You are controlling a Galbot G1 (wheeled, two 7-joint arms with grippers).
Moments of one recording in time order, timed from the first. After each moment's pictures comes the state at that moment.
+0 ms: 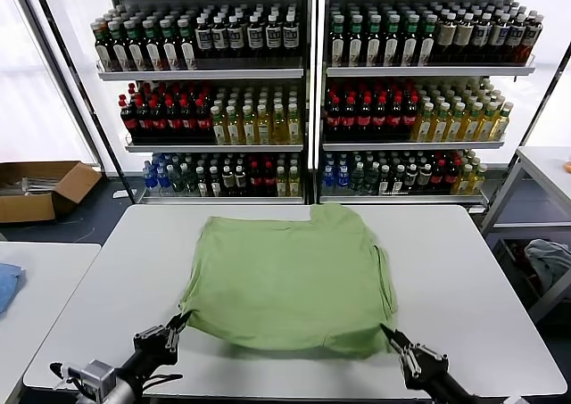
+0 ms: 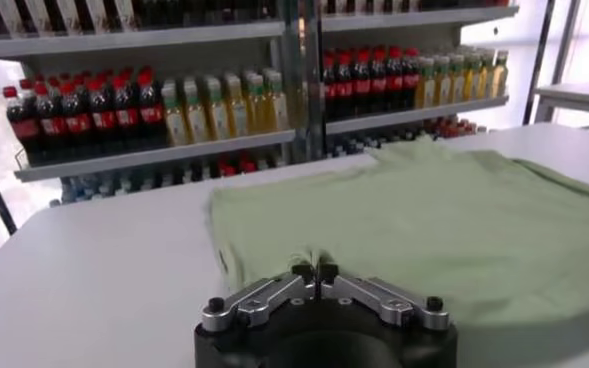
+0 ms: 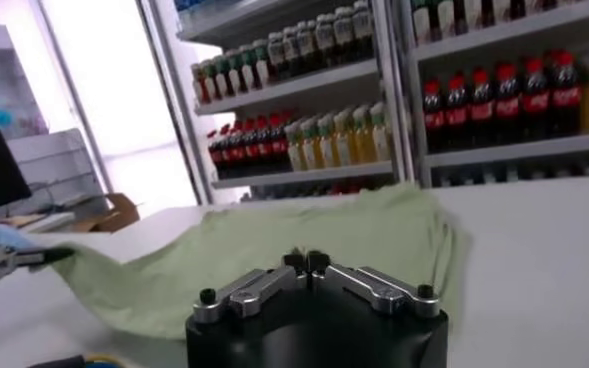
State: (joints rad) left arm 1.65 -1.17 -0.70 -2.20 -0.32 0.41 0.25; right arm -1.67 1.09 0.71 2.13 0.63 -0.14 -0.34
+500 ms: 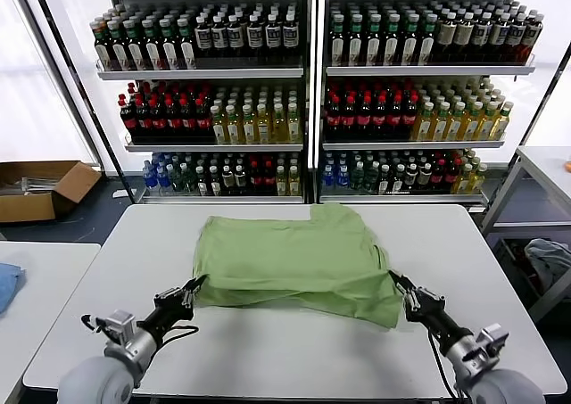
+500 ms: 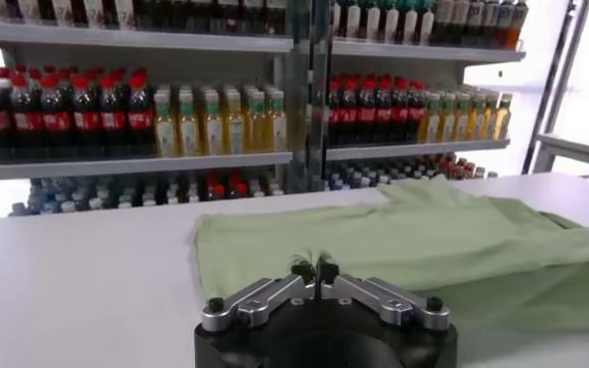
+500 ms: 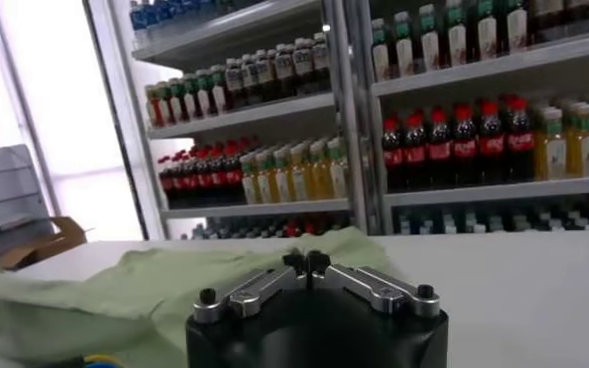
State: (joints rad) left arm 1.32 -1.18 -0.58 -1.96 -0.39 0.44 0.24; right arm -1.24 1.10 0.53 1.79 0.58 -0.18 -0.29
